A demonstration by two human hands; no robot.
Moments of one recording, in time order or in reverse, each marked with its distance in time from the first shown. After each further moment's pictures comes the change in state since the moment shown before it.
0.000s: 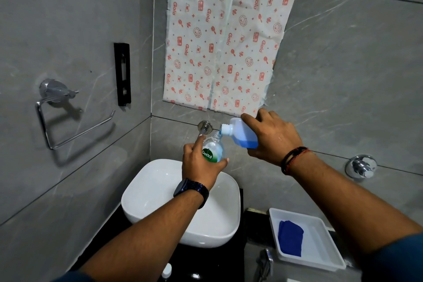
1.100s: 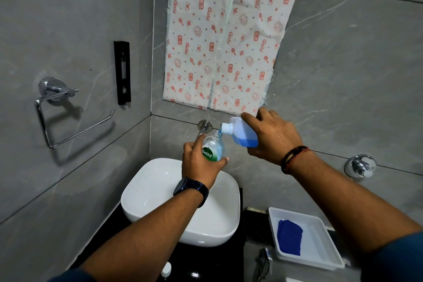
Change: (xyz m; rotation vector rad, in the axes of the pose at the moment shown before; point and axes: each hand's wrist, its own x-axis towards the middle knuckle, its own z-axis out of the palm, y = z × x) left_hand 0.002 -0.002 0.001 -0.010 0.008 0.010; right_hand 0.002 0.000 0.001 0.002 -0.002 -0.001
